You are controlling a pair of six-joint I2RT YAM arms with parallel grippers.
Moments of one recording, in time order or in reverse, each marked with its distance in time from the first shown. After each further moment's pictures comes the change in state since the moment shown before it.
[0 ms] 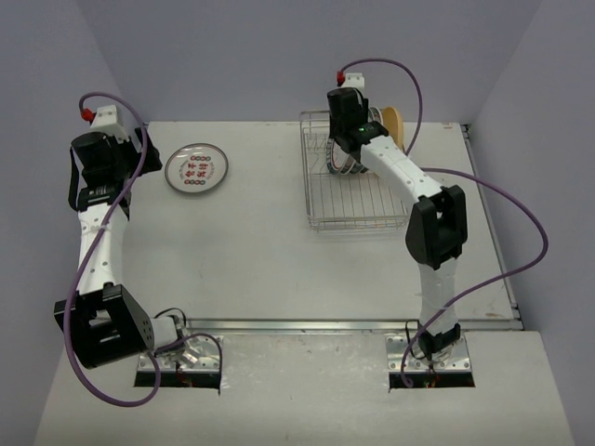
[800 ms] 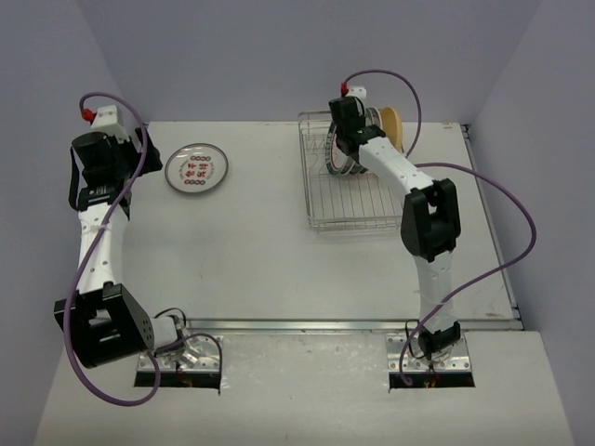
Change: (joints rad) left arm -0.001 0.003 0.000 0.000 0.000 -0.001; right arm -0.033 0.090 0.002 -0.025 -0.029 0.052
